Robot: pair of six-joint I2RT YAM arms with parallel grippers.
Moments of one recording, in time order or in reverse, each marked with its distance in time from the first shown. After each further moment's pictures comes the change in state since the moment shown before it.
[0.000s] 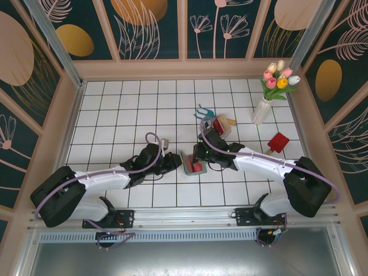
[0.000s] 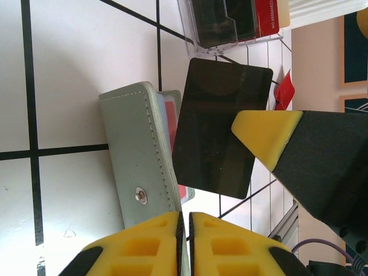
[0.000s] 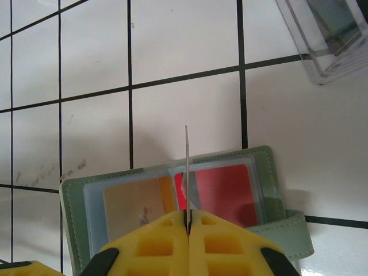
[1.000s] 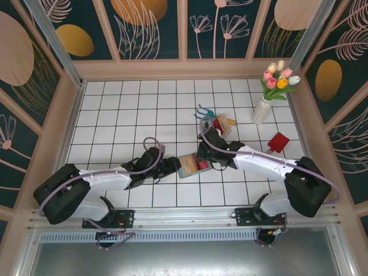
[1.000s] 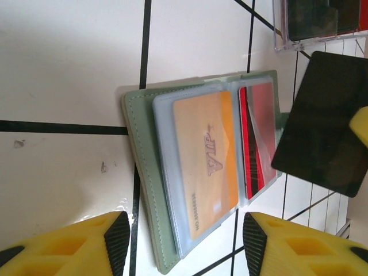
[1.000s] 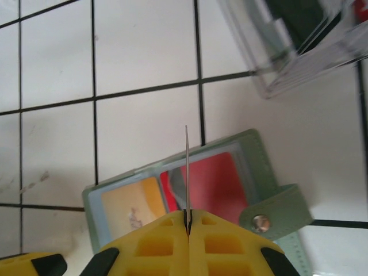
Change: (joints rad) left arm 0.000 0.044 -0.030 -0.092 -0.068 -0.011; right arm 0.000 0.000 0.041 -0.115 0.115 -0.032
